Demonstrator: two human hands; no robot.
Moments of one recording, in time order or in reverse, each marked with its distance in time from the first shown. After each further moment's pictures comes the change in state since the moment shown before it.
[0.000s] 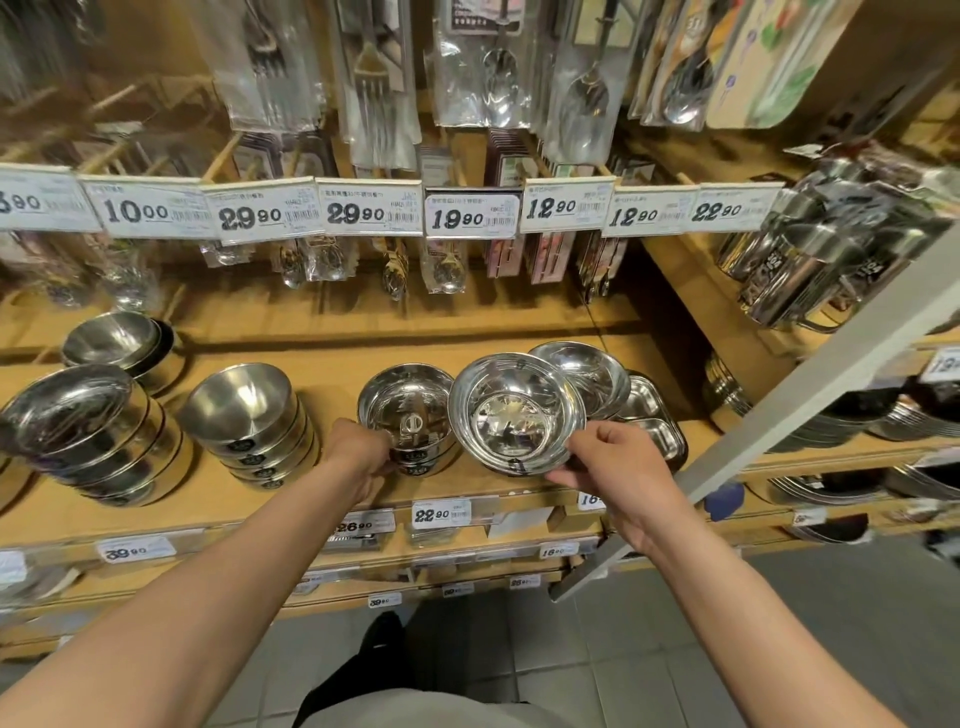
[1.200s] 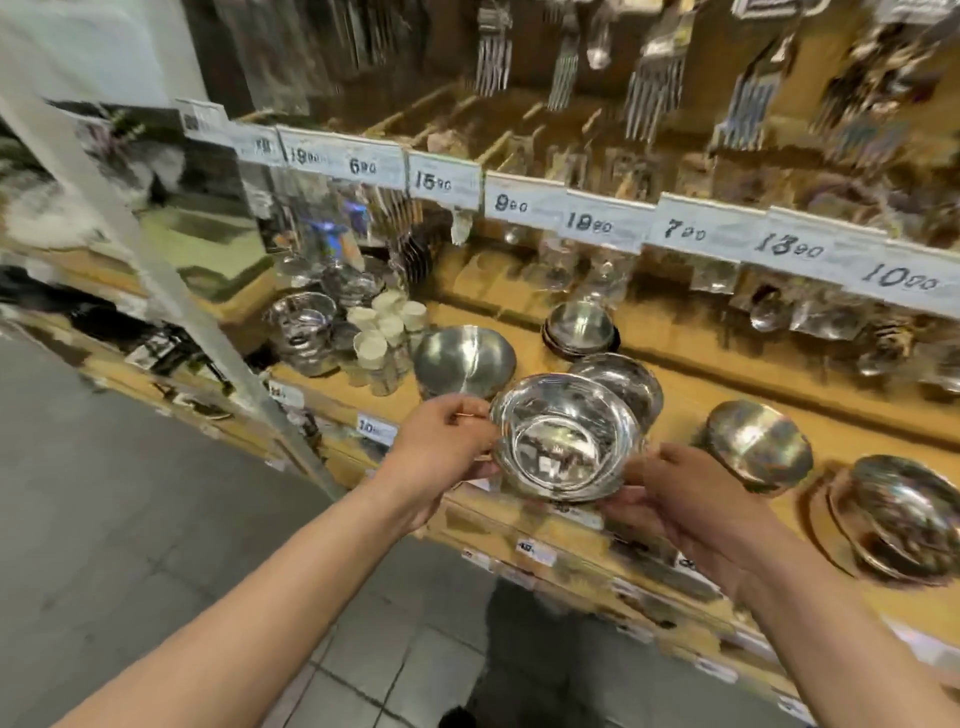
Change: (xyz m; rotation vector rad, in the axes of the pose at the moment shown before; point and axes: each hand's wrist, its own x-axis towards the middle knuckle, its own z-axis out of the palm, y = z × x) left_hand -0.065 -0.074 -0.455 -0.347 0.011 0.202; right_hand -0.089 0.020 0.431 -0.203 -0.580 0.132
